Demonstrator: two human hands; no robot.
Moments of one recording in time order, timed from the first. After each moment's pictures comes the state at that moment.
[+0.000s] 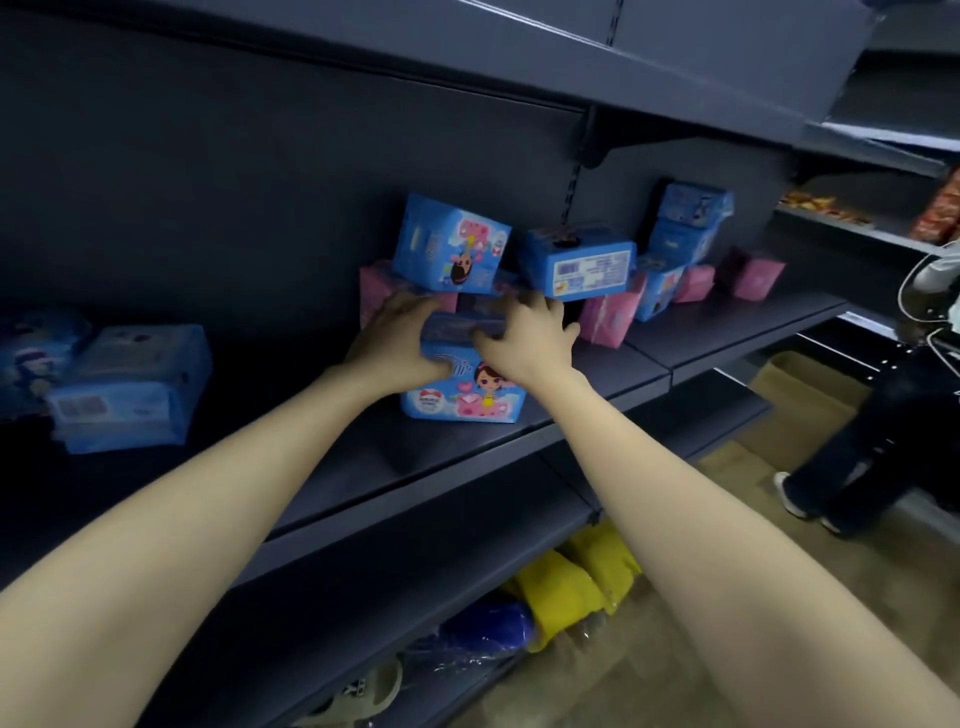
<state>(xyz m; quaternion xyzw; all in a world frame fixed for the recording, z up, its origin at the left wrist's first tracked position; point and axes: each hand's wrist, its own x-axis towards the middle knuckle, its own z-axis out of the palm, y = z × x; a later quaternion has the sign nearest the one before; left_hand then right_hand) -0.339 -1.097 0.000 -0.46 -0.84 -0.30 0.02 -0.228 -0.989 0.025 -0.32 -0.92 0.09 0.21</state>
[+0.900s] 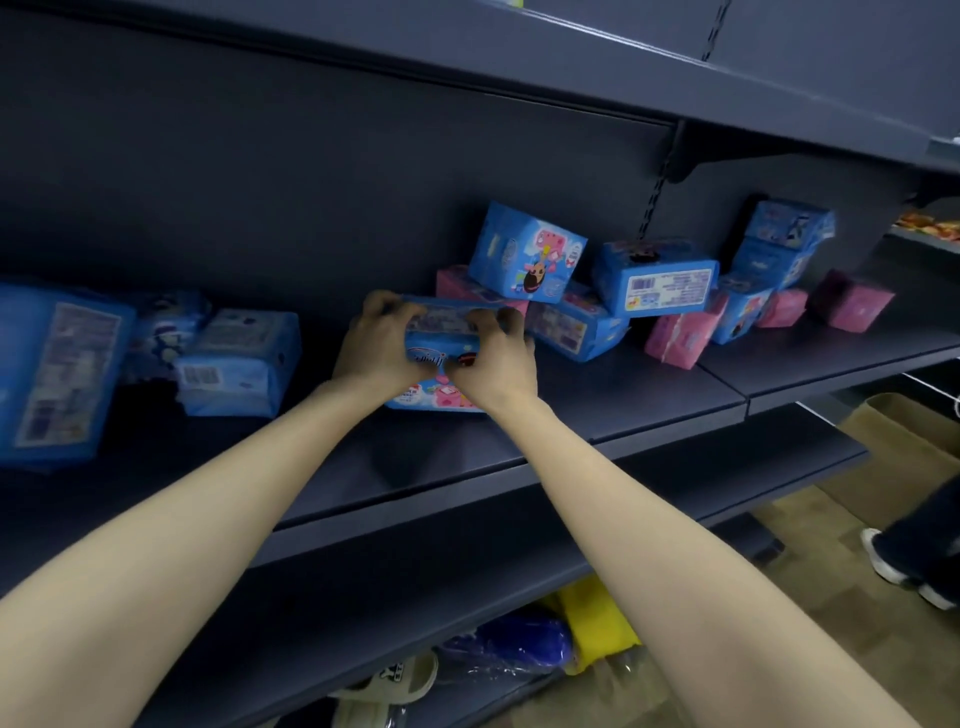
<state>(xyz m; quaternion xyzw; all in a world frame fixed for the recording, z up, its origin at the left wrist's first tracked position) -0.351 -1.170 -0.003 -0.33 -0.88 -0.34 0.08 -0.274 -1.058 0.000 -0.22 -0.93 0.19 0.21</state>
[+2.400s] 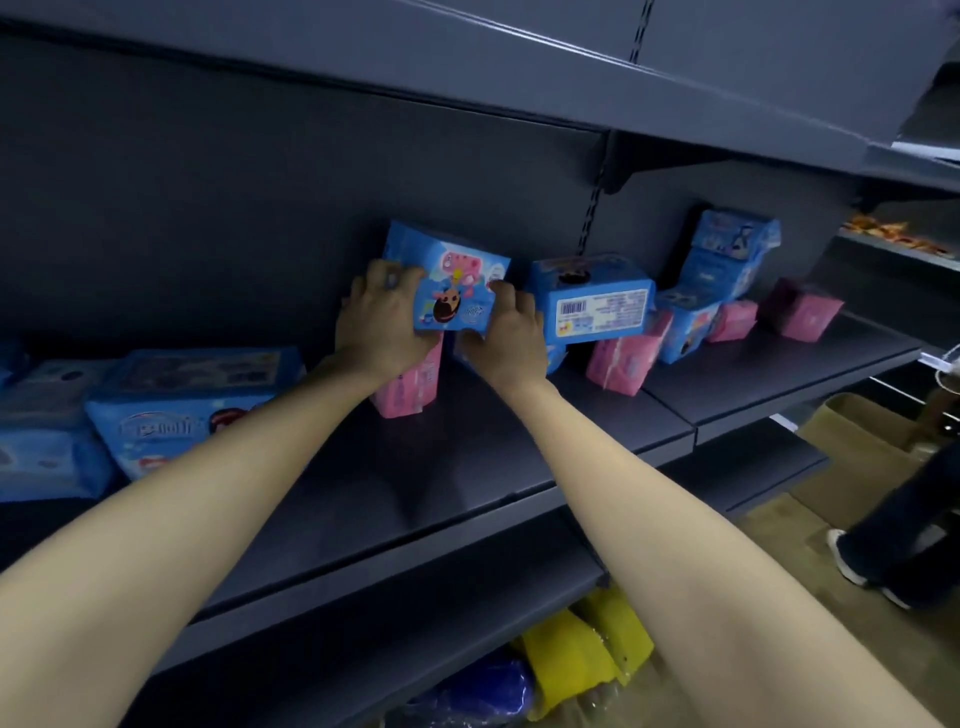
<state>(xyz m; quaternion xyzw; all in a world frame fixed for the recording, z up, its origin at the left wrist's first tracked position) -0.363 -1.036 0.033 -0.36 -0.87 -0.29 0.15 -0.290 -0.918 0.023 -0.25 -0.90 0.20 0.29</state>
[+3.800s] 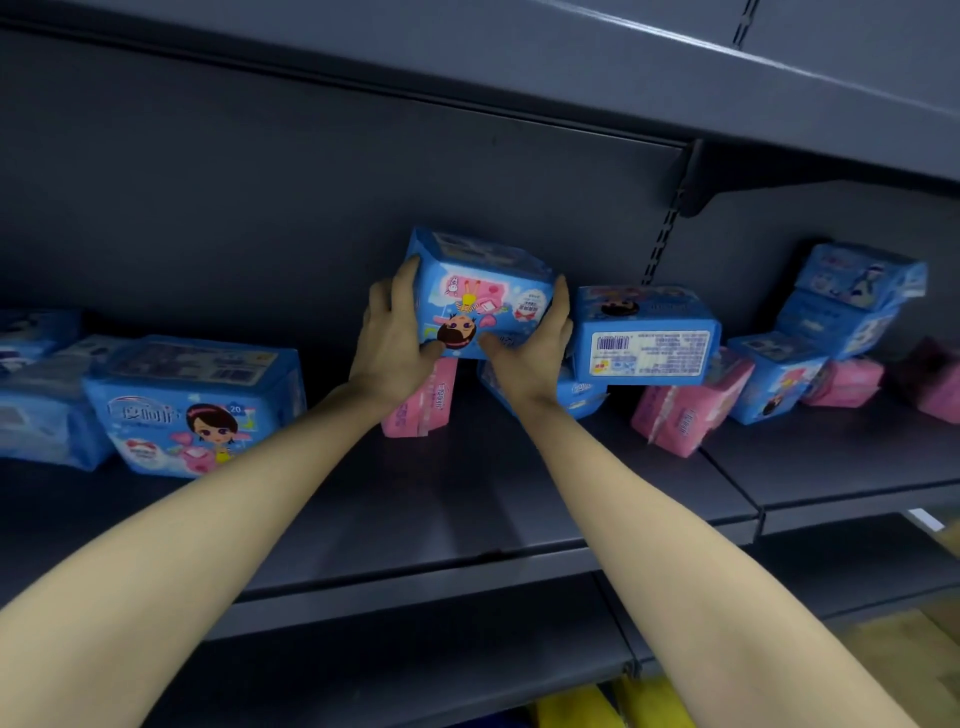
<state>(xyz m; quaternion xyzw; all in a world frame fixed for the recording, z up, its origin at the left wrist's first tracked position) -0.373 -1.003 0.006 -0.28 -0.83 -0.45 0.20 -0.327 -0.863 -0.001 -0.11 -0.76 0.52 0.37</state>
